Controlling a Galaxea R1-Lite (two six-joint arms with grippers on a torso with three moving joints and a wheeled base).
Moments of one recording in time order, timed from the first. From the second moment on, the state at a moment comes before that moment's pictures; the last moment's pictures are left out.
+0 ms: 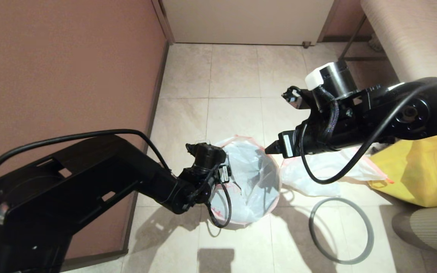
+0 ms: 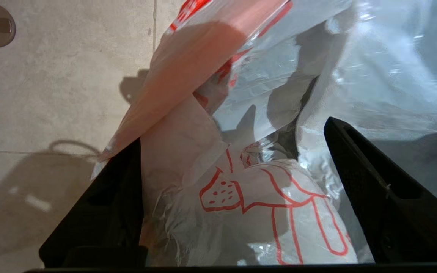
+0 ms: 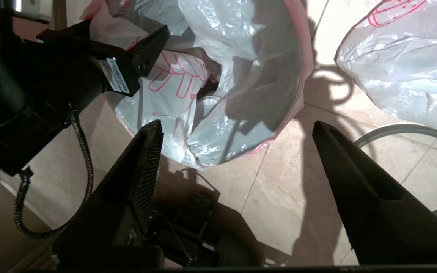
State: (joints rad) left arm -0.60 2.26 -1.23 -0.56 0.46 -0.36; right arm 0.57 1.89 -1.63 0.39 -0.07 0.20
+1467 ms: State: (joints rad) left arm -0.57 1.57 -1.22 -0.09 0.38 -0.14; right arm 0.68 2.28 -1.97 0.39 -0.14 0.12
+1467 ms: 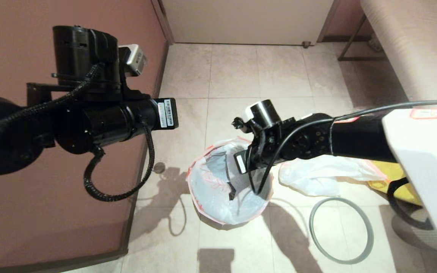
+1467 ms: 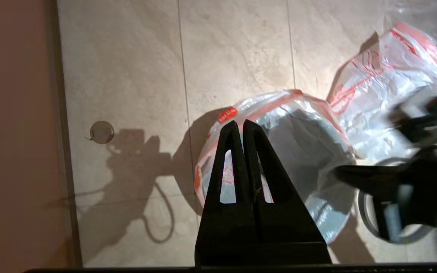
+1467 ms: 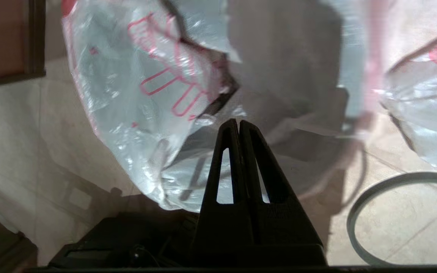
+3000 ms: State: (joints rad) left arm -0.66 1.45 -1.21 -0.07 0.41 -0.13; right arm 0.64 2.29 -1.75 0.36 -0.41 0.28
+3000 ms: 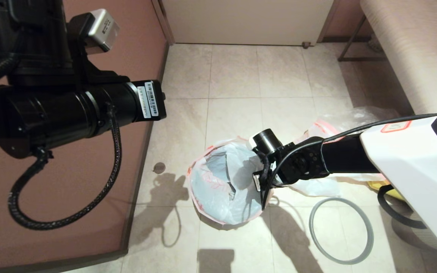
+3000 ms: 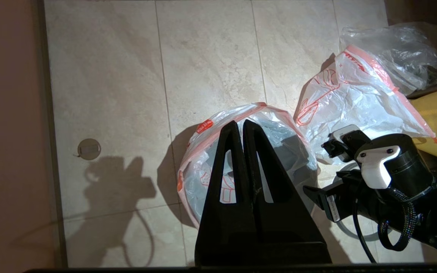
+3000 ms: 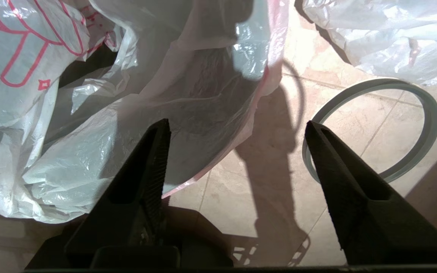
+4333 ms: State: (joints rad) left arm -0.69 1.45 -1.20 -0.07 0.41 -0.13; right arm 0.45 2.28 -1.59 0.36 -0.36 0.32
